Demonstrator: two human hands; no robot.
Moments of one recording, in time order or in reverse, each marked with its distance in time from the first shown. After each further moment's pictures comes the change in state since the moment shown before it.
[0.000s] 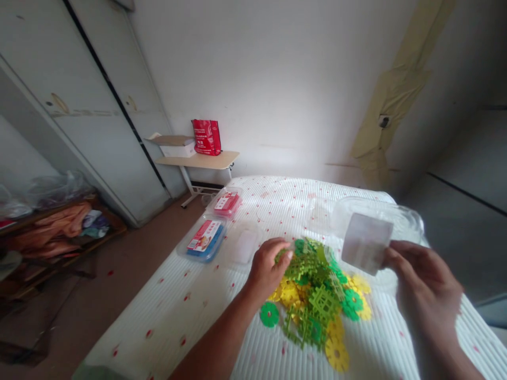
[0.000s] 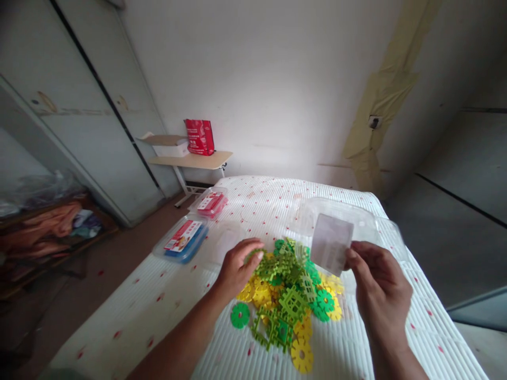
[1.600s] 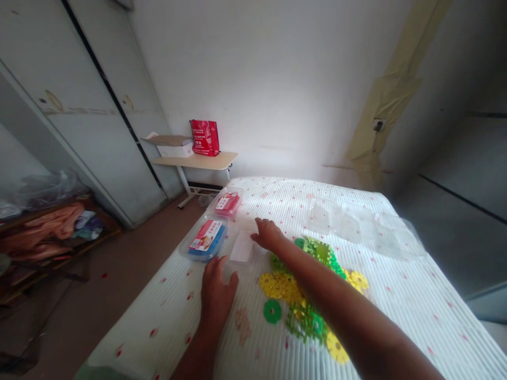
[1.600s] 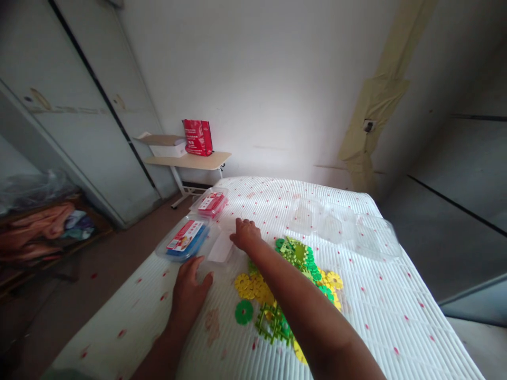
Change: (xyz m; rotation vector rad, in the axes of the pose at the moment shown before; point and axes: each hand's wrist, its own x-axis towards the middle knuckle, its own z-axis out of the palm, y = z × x) left_hand -0.076 -0.089 -0.048 0.451 0.318 -0.427; right_hand -0.036 -0.008 0.234 -0.799 -1.121 -0.232
